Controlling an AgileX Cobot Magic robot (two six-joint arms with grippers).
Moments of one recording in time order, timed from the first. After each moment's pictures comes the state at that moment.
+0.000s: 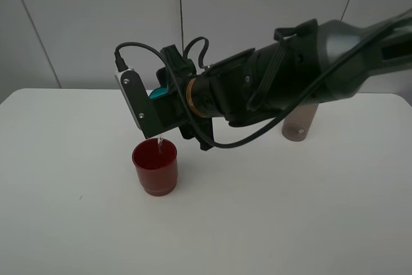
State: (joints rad) left arm -0.04 -0.01 -0.51 -0.16 1.08 0.15; right arm 0.95 1.87 -1.18 -1.56 0.35 0.02
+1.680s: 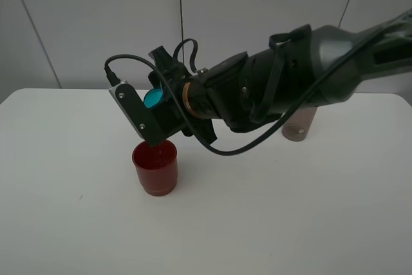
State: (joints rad) left arm -0.04 -0.01 -0.51 -0.16 1.08 0.15; right arm 0.95 1.89 -1.18 -1.73 0.35 0.02
